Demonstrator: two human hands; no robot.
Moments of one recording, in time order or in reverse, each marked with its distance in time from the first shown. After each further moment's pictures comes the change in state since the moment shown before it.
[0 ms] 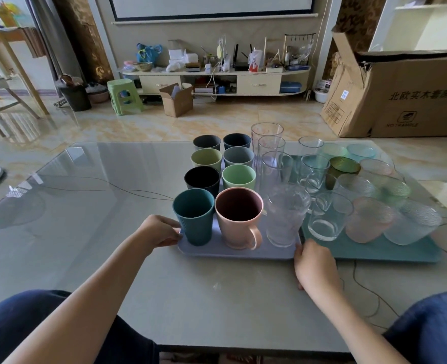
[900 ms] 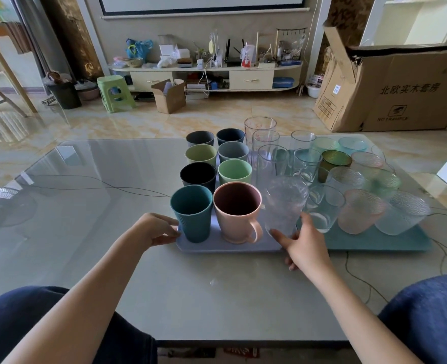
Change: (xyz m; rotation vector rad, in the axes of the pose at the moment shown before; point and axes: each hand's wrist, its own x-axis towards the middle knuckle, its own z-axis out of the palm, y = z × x) left_hand 0.003 0.000 0.003 -0.101 -0.055 -0.069; right_hand -0.004 -0.018 -0.021 0.424 -0.069 -0.034
